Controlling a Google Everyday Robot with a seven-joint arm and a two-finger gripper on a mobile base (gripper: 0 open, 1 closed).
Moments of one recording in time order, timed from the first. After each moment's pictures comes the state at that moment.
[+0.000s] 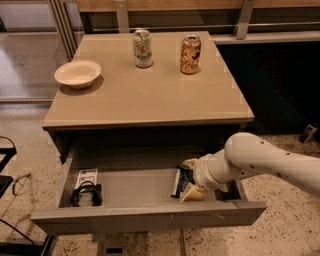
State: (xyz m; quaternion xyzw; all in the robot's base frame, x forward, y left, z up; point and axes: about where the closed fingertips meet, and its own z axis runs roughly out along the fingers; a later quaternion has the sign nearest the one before) arm 0.489 -0.083 0.609 -0.60 0.74 0.17 0.26
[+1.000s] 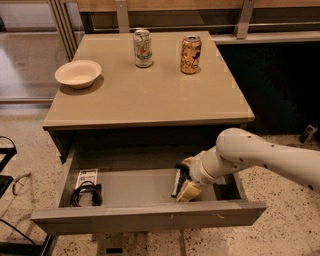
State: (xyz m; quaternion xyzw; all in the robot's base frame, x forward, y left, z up) arm 0.506 -0.081 0.590 -0.61 0.74 0.16 0.23
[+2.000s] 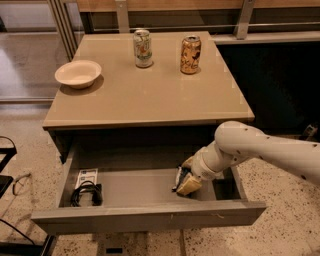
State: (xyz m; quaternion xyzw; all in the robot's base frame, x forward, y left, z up) arm 0.510 -0.093 0.580 -0.60 0.76 0.16 0.18
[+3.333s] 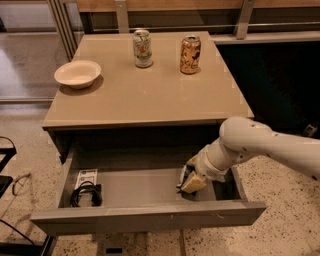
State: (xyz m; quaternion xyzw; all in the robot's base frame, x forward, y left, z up) arm 0.507 -0.100 0.607 -0.60 0.77 0.16 0.18
